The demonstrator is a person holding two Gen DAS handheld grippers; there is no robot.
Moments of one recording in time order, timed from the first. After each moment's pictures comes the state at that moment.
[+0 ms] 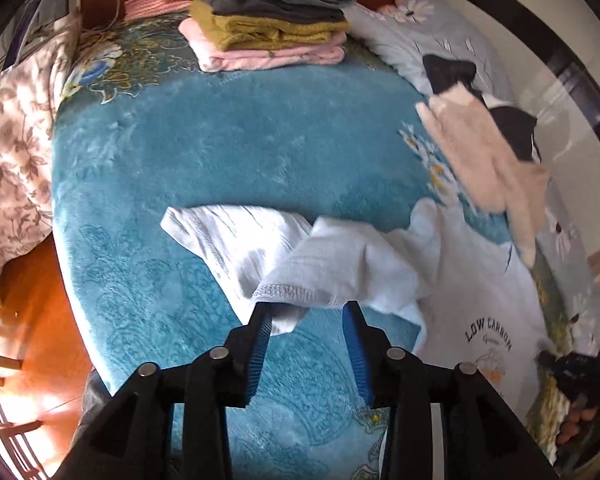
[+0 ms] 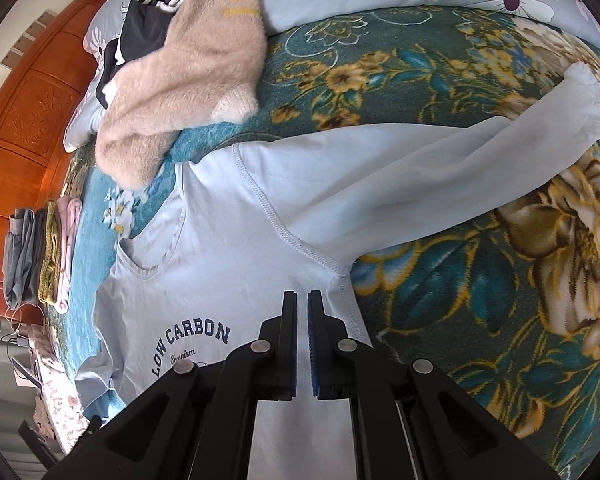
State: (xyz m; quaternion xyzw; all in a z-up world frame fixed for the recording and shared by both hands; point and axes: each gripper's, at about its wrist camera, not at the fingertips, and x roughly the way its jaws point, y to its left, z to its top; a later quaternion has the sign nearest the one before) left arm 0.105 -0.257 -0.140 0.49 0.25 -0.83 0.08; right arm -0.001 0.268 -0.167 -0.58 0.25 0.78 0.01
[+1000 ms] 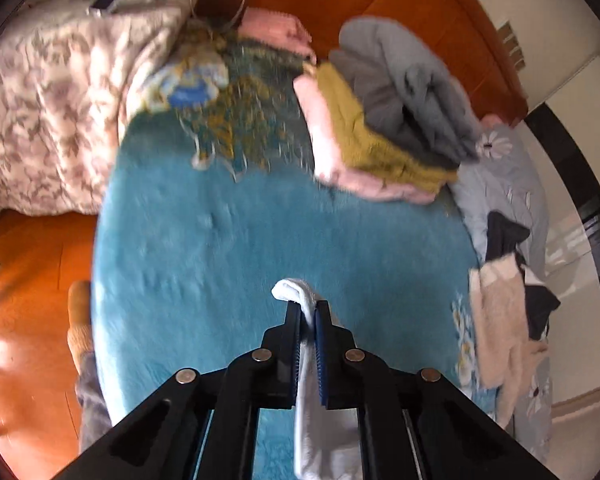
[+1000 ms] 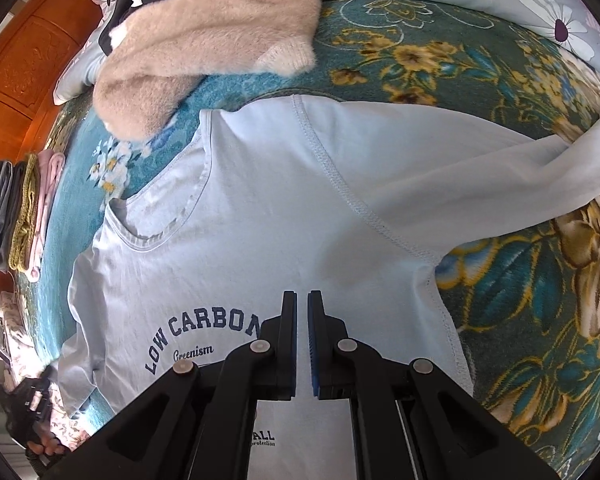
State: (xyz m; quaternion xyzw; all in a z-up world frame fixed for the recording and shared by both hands) left arm 0.081 -0.400 -0.113 0.35 0.38 -0.83 0.20; right arm -0.021 0.206 -0.187 -0.61 0.18 0.77 0.01
